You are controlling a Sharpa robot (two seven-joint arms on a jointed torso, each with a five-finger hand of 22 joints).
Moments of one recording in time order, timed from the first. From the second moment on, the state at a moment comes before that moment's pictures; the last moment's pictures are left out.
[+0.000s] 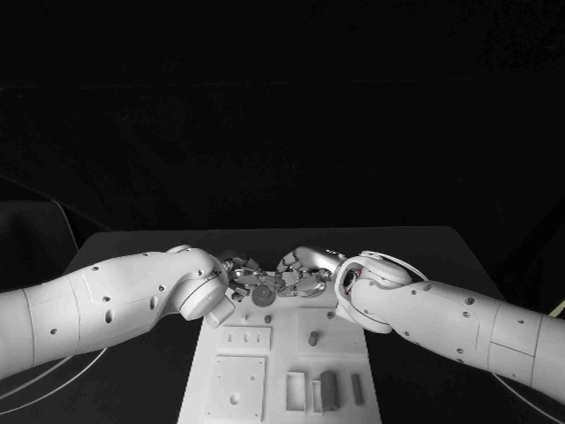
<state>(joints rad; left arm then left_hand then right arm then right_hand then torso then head) 1.38 -0.63 -0.20 1.32 -0.49 -0.21 -0.35 1.29 -0.03 0.16 0.05 0.22 1.11 0.11 0.32 0.65 1.37 -0.08 1.26 0.94 1.41 -0.12 1.29 1.31 0.19 1.13 -0.07 1.66 0.58 1.19 -0.47 0.00 1.21 -1.31 -0.20 0.02 1.23 -0.05 0.43 -0.13 0.19 0.85 0.11 0.42 0.47 1.18 -0.01 1.37 1.09 1.41 -0.10 1.65 1.31 0.25 0.94 -0.01 1.66 0.85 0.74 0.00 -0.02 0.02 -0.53</state>
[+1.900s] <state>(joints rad) 1.38 -0.63 -0.21 1.33 -0.42 -0.25 -0.33 1.21 -0.04 0.34 -0.07 0.22 1.14 0.11 0.33 0.65 1.40 -0.08 1.24 0.94 1.42 -0.11 1.30 1.29 0.19 1.13 -0.07 1.66 0.59 1.19 -0.46 0.00 1.19 -1.31 -0.20 0.02 1.21 -0.06 0.43 -0.12 0.19 0.83 0.13 0.39 0.47 1.18 -0.02 1.37 1.08 1.39 -0.10 1.65 1.31 0.25 0.94 -0.01 1.66 0.85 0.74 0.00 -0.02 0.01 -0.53</state>
